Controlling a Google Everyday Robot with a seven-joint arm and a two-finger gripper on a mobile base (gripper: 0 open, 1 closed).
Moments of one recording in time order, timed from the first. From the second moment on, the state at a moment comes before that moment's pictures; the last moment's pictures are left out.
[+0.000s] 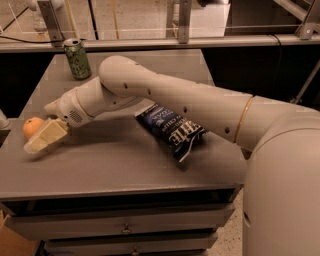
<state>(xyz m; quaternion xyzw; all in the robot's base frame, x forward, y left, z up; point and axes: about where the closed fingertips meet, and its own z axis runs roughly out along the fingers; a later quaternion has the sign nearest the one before) 0.532 0.301 0.826 -0.61 0.58 0.43 0.33</state>
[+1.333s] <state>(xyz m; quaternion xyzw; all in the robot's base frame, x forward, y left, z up) 0.537 0.294 0.856 -0.59 0.56 0.43 0.38</state>
